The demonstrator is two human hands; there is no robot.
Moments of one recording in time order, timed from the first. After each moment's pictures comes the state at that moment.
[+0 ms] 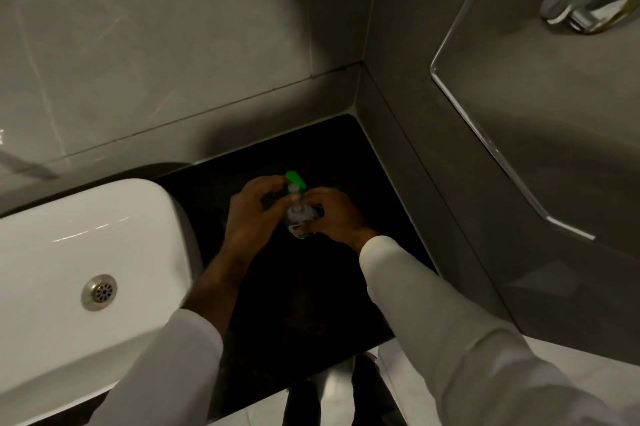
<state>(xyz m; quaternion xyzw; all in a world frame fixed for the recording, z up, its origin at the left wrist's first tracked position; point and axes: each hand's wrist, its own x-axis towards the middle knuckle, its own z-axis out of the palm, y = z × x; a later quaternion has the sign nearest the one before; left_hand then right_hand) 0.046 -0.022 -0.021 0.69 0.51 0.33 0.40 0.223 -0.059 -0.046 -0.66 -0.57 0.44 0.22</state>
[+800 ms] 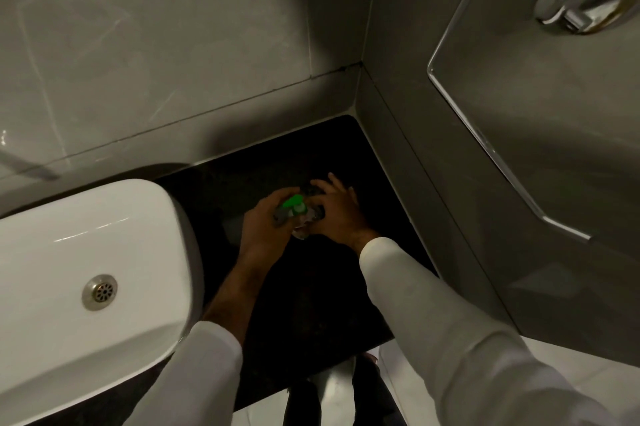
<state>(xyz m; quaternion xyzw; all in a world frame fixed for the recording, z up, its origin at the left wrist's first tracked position) 0.051 -0.041 -0.039 0.69 0.52 0.25 0.44 0.229 -0.055 -0.057 -0.68 -0.61 0.38 0.13</state>
